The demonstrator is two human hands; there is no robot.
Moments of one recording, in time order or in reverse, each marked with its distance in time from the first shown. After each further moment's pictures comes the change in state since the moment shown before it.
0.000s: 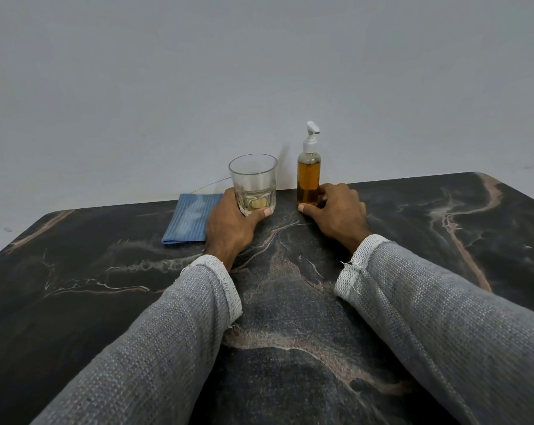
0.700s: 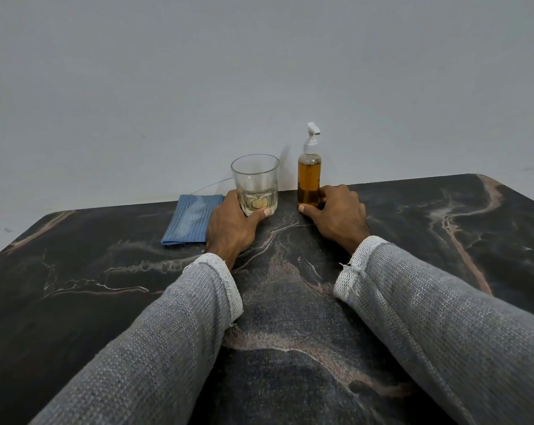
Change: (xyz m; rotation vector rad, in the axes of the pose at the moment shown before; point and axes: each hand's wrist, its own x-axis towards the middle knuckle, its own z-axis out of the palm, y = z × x) left_hand 0.004 -0.002 0.003 0.091 -0.028 0.006; right_hand 0.001 0.001 0.001 -0.032 0.000 0.009
